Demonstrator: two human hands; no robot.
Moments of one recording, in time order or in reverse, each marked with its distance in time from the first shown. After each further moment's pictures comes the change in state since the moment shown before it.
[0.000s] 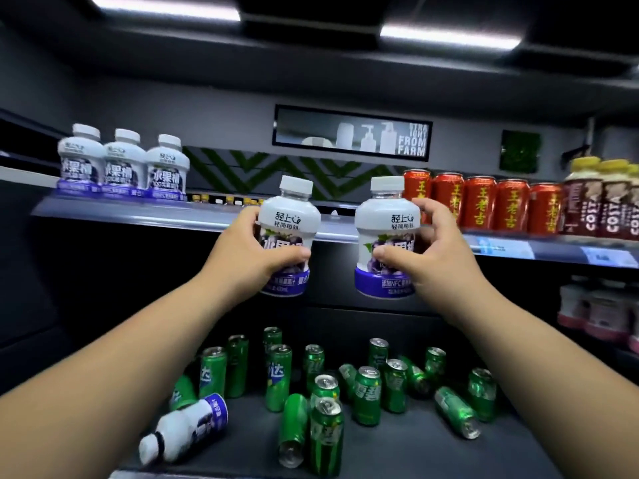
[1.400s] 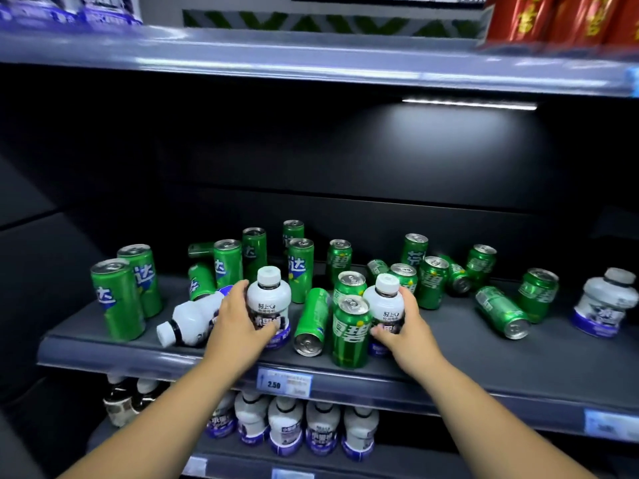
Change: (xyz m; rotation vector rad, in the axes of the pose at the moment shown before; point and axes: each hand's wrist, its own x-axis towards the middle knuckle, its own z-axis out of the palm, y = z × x) left_hand -0.143 -0.286 0.051 0.566 -0.063 -0.458; right_hand -0.132 0.325 0.116 -0.145 -0.255 0.522
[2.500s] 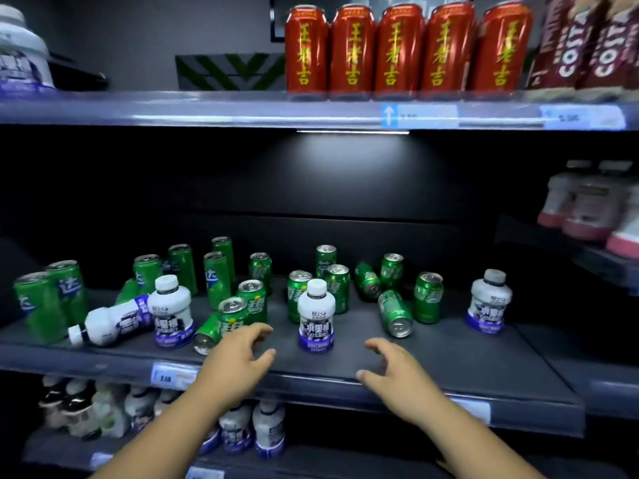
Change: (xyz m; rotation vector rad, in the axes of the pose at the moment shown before) left_hand -0.110 0.177 0.103 0.193 -0.194 0.199; right_hand -0.074 0.070 -0.208 -0.325 -0.258 0.007
